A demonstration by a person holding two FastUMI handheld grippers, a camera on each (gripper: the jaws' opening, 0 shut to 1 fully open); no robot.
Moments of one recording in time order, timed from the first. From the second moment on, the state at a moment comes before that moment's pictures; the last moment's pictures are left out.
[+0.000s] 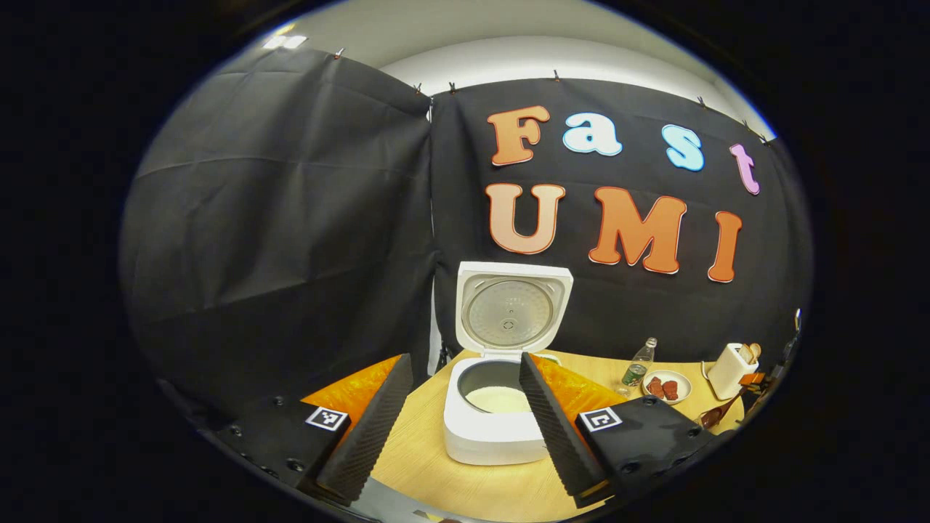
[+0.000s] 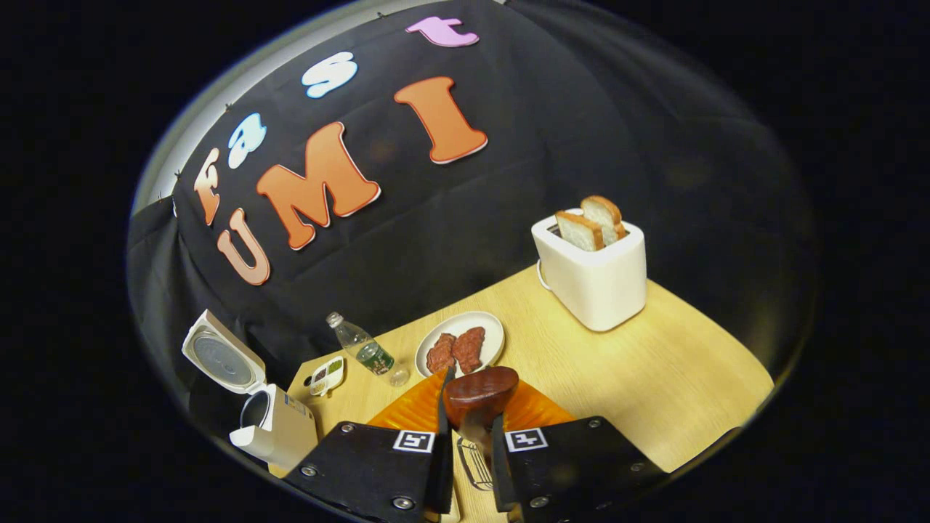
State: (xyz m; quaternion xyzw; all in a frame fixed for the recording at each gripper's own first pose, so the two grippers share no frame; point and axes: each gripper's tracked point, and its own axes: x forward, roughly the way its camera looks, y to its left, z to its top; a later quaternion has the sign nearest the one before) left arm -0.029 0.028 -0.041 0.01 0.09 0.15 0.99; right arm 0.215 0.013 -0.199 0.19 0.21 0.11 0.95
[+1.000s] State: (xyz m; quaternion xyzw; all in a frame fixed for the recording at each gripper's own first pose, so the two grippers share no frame) left arm 0.007 0.108 -0.032 0.02 0.09 0.07 0.99; right arm 0.097 0.167 -0.215 0.04 0.18 0.16 0.97
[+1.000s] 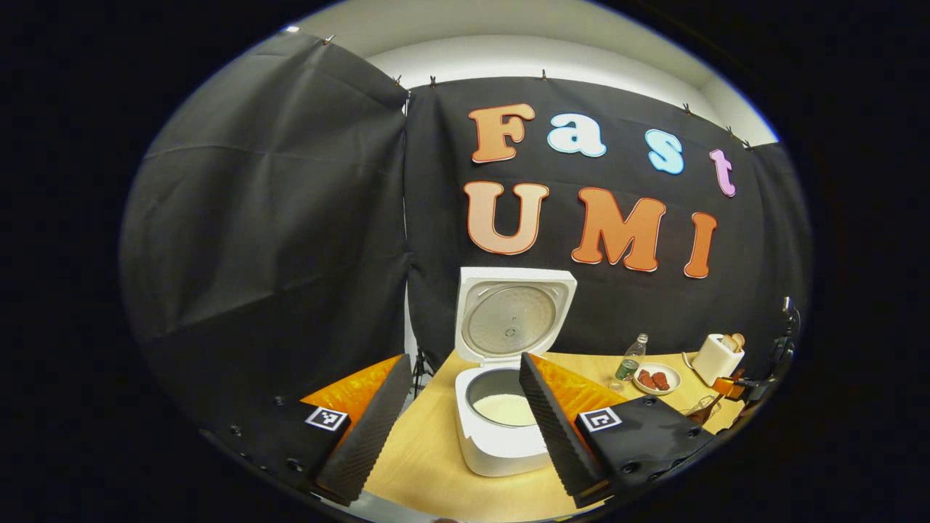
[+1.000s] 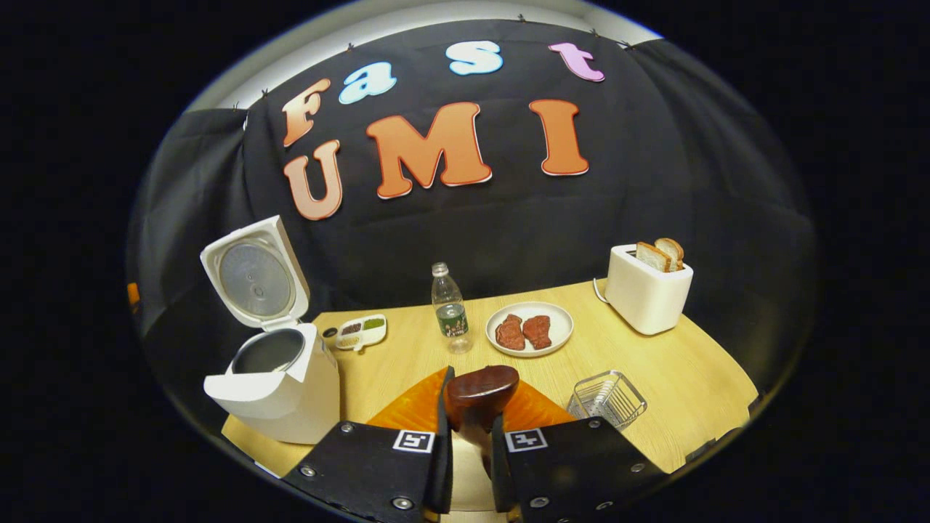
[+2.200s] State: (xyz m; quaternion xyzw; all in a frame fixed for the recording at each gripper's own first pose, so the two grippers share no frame) left arm 0.011 0.131 -0.045 0.07 0.10 0.07 0.99; right arm 0.073 0.220 -0.286 0.26 0.24 0.11 0.93
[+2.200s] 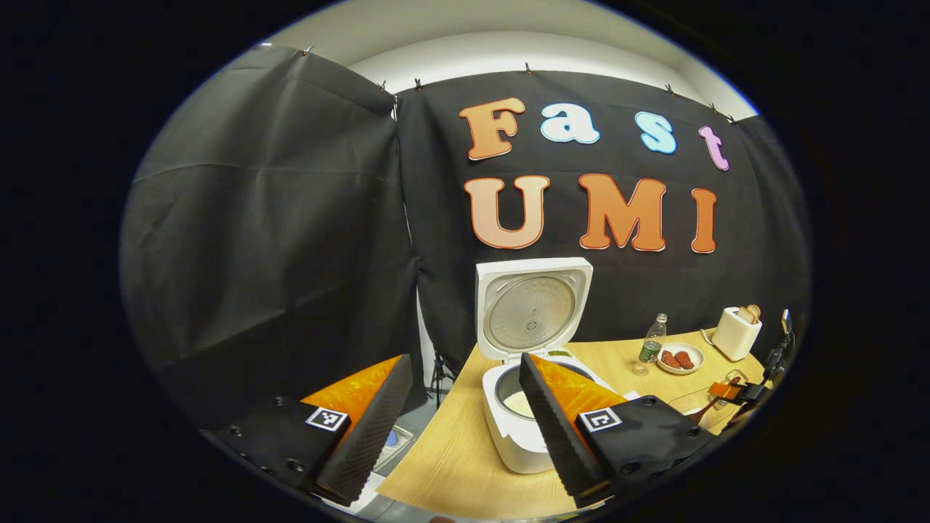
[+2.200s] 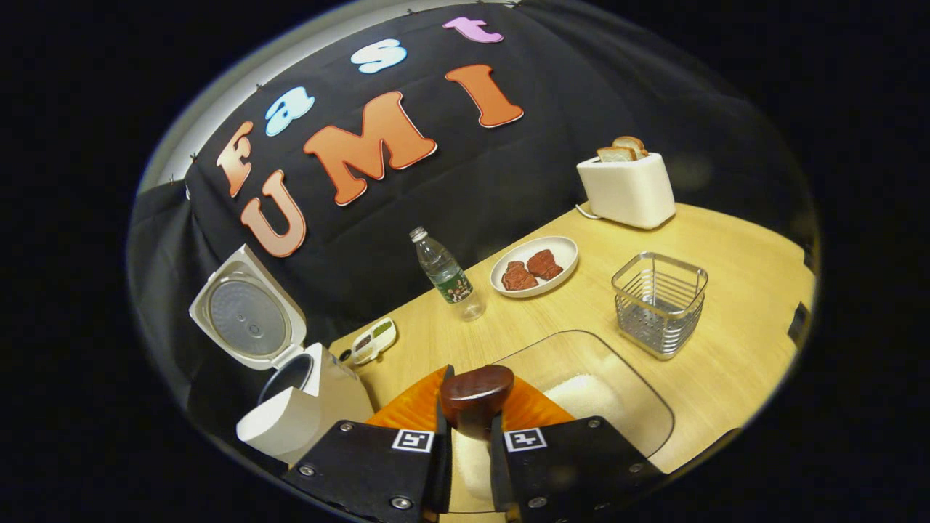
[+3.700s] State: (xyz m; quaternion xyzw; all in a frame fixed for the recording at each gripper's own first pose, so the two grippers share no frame) left arm 0.022 0.116 -0.033 0.03 0.08 0.05 1.00; right arm 0.085 0.149 -0.237 0.60 0.26 0.04 0.75
